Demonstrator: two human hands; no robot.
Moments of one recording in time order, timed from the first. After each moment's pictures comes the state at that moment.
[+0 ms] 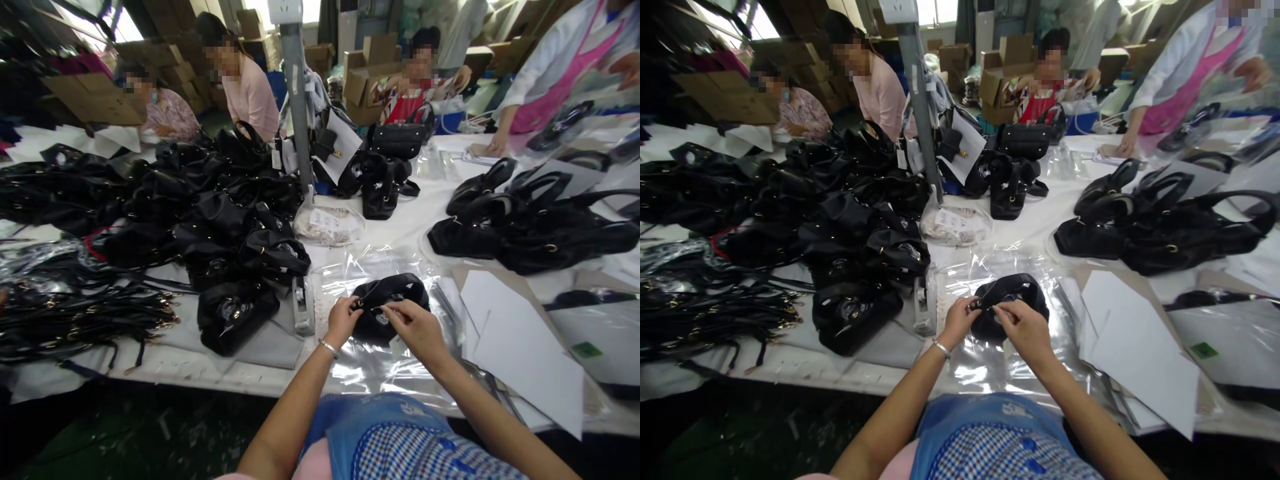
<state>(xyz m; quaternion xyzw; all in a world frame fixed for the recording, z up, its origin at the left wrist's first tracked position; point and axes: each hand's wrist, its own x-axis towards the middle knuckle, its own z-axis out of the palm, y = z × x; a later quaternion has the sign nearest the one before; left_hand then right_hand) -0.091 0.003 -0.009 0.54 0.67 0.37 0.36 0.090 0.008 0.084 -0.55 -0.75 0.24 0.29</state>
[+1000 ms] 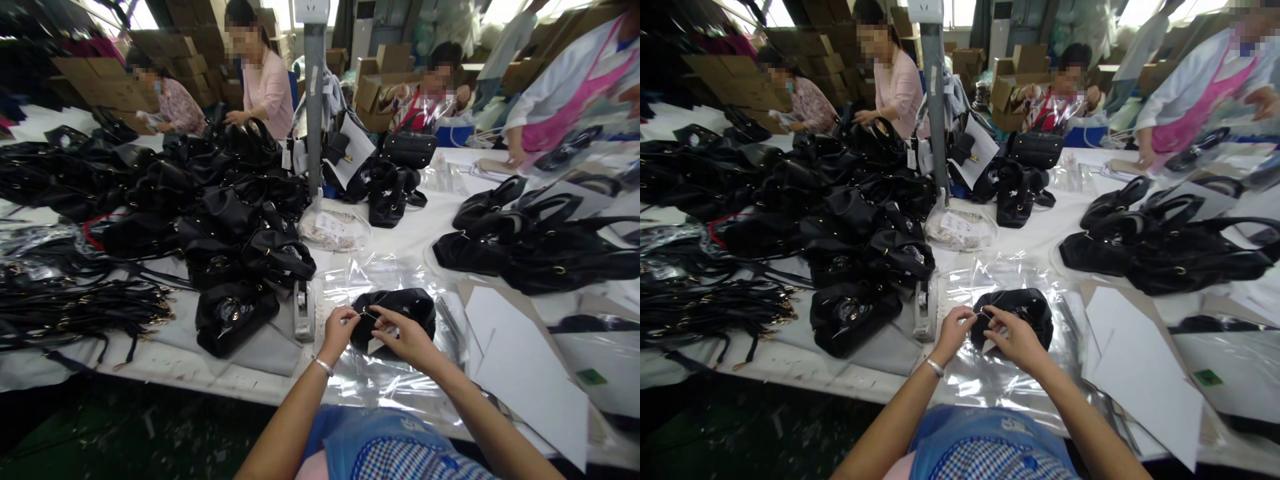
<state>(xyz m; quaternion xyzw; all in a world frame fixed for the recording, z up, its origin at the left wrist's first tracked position) -0.097 -0.008 -0.006 0.41 0.62 0.52 0.43 0.078 0.029 0.075 -0.45 -0.79 0.39 0.16</state>
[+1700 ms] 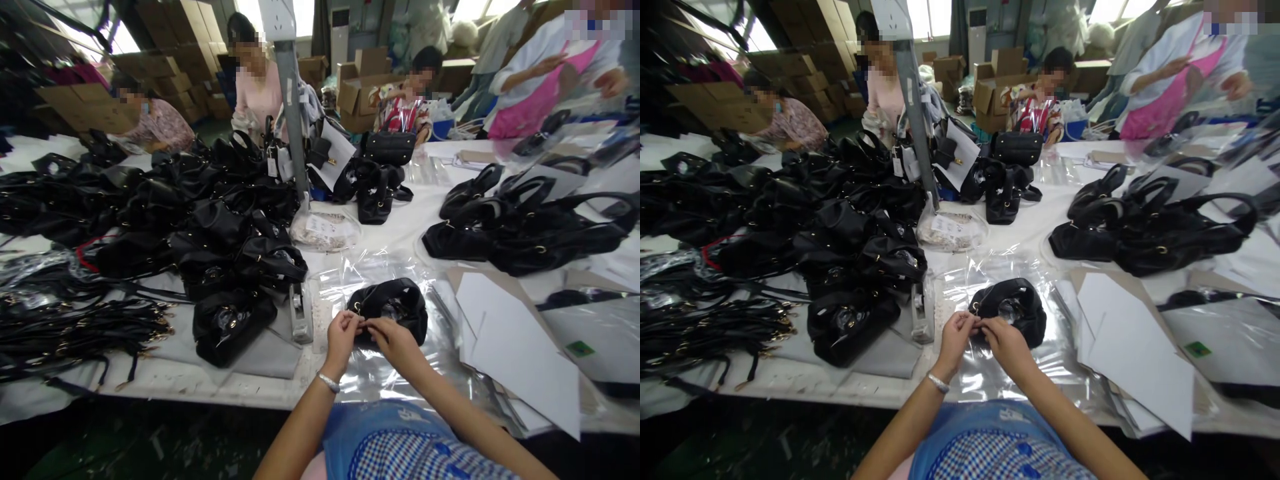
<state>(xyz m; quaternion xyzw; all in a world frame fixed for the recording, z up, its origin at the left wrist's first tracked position) -0.069 -0.031 0.014 0.27 0.53 0.56 0.57 0.075 -0.007 0.050 -0.46 -0.79 0.34 0.23</state>
